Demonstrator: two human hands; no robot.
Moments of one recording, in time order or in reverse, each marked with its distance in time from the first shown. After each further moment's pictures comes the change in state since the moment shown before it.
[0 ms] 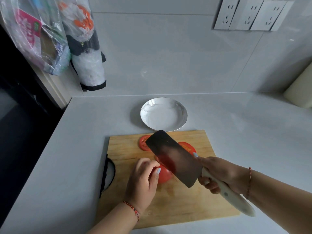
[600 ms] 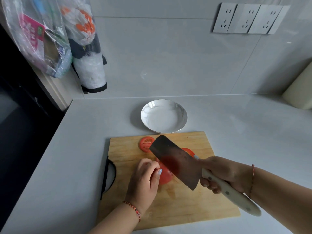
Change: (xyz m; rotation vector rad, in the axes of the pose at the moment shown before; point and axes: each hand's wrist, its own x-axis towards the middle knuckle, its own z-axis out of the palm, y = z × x) left_hand 0.002 0.002 -0.001 -0.004 -0.017 0.015; right_hand -0.009 -0.010 0.000 -0.005 -0.012 0.057
